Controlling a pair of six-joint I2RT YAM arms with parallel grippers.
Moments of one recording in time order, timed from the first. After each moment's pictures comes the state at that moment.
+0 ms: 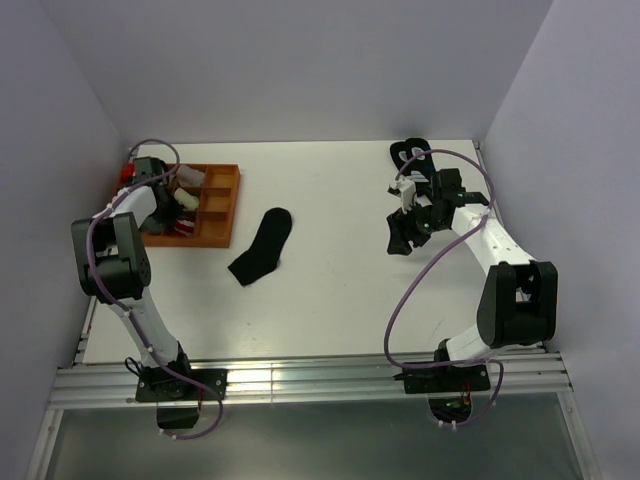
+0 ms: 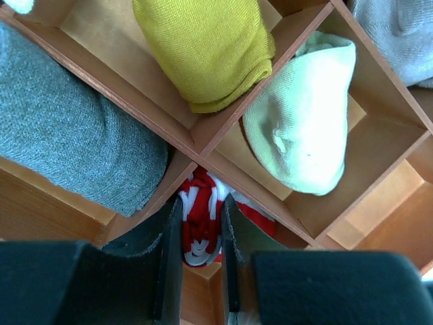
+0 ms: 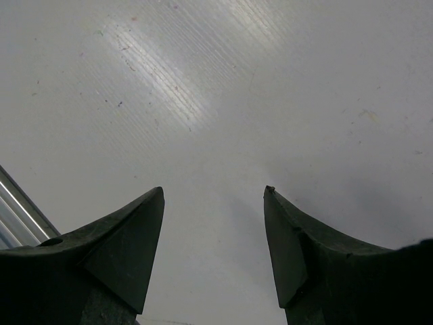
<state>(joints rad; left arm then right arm) 0.17 1.93 1.35 -0.45 -0.09 -0.53 0.03 1.50 1.09 -0.77 -0.61 -0.56</state>
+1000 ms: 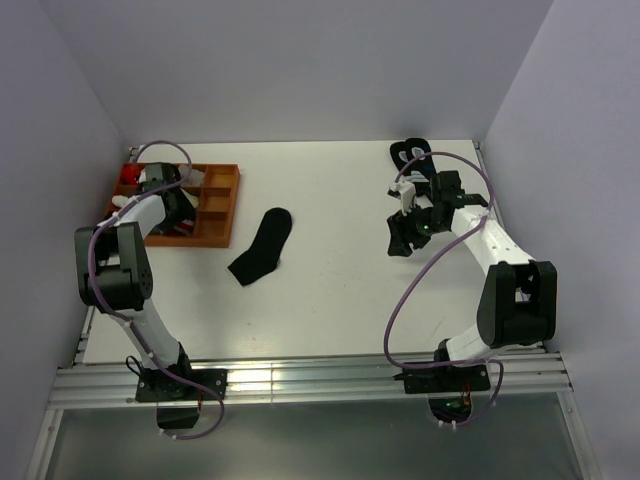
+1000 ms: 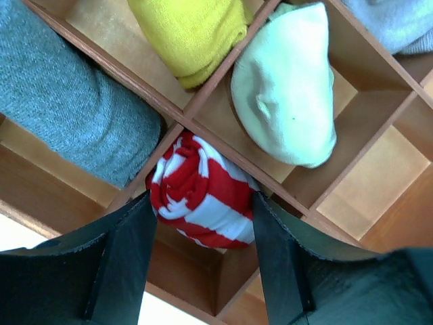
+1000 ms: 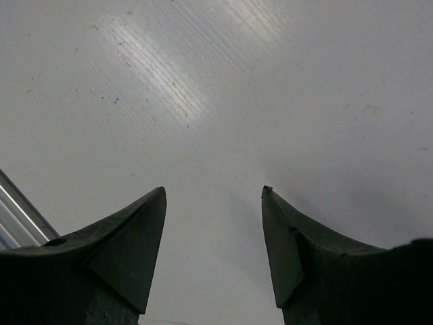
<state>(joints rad) 0.10 1.83 1.22 -0.33 -0.21 -0.50 0.03 1.50 1.07 -0.75 -0.60 -0.56</state>
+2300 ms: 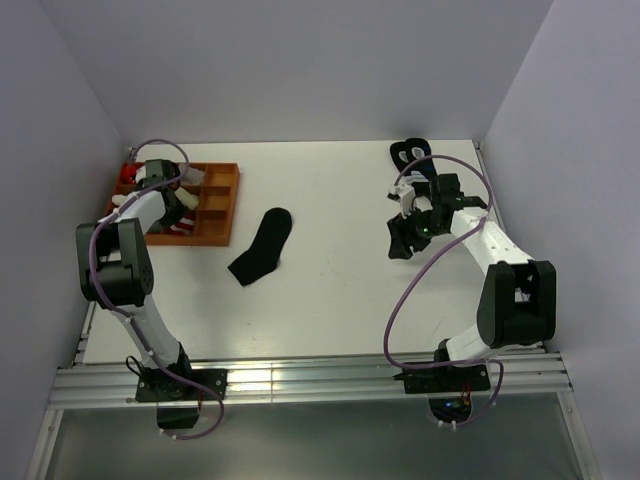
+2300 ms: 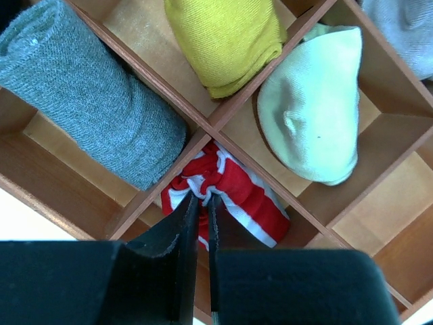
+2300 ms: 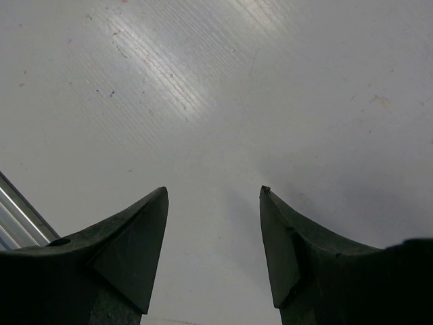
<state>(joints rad) 0.10 1.86 1.27 -0.38 -0.28 -0.55 0.03 1.50 1.05 -0.75 -0.59 -0.56</state>
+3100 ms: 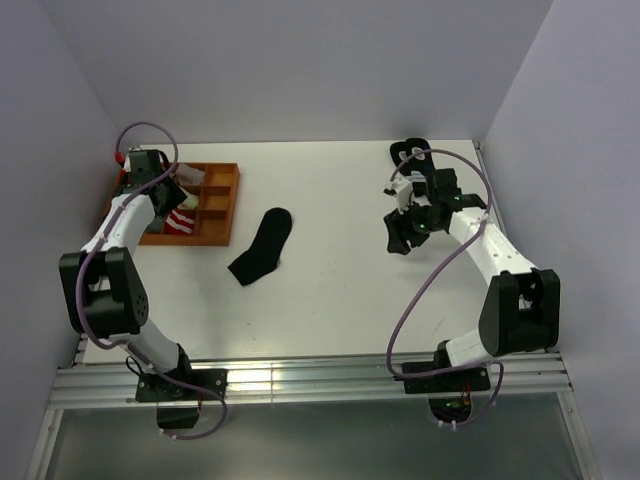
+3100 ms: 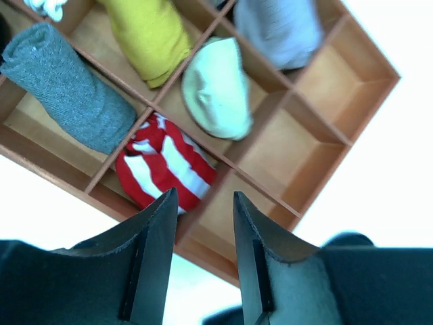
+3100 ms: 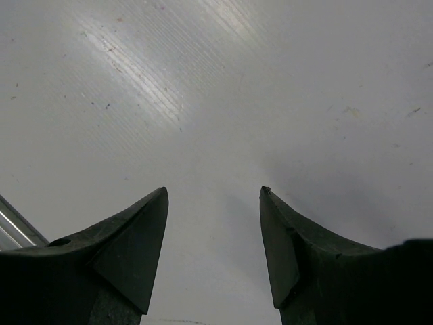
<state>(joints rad) 0.10 1.66 1.25 -0.40 -0.14 -0.58 0.07 1.45 1.08 -0.74 -0.52 -0.53</state>
